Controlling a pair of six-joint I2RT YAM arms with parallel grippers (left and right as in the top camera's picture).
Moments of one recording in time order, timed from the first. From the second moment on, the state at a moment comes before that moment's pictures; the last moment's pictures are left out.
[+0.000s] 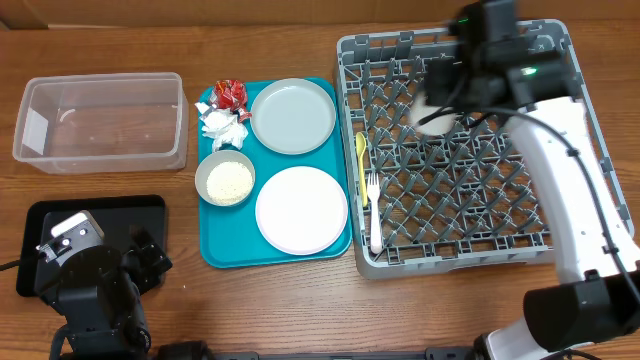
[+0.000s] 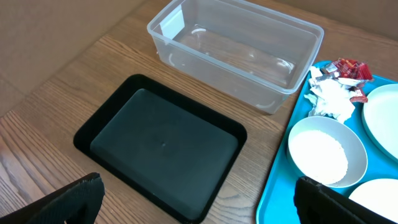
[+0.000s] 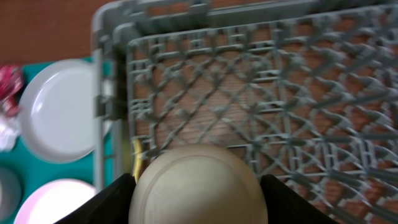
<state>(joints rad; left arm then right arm) 0.09 0.56 0.97 -1.09 -0.42 -0.32 0.18 1.73 1.82 -1.08 0.00 0.21</state>
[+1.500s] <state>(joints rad) 0.09 0.56 0.97 -1.09 -0.42 -0.32 -0.16 1.67 1.63 -1.09 -0.04 0.23</state>
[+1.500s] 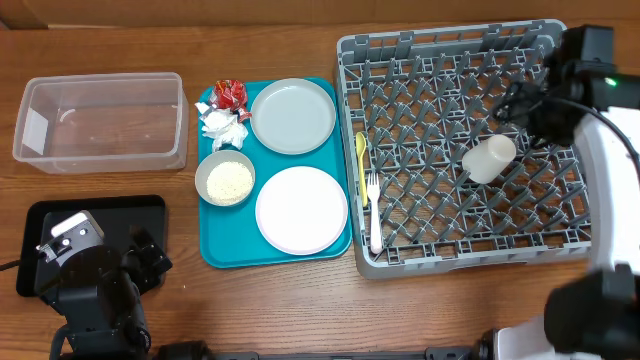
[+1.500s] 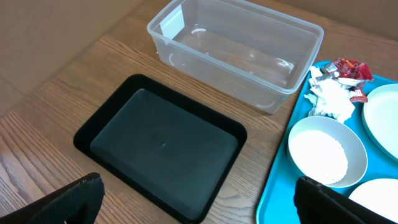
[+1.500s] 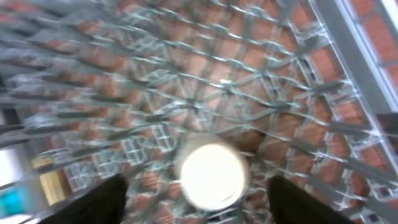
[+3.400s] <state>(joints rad) 0.09 0.56 0.97 -1.09 -0.42 -0.32 0.97 2.16 1.59 -0.81 -0.11 0.21</state>
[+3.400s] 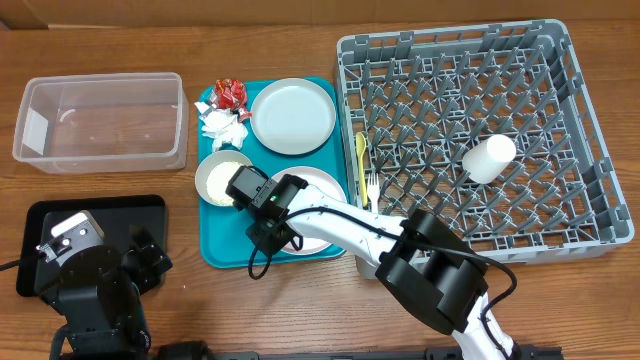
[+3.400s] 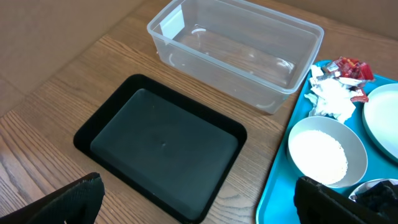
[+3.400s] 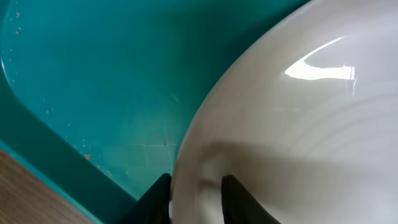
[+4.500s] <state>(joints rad) 0.09 0.56 0.97 -1.09 -0.42 -0.32 1.01 1.89 1.82 -1.09 -0.03 0.22</state>
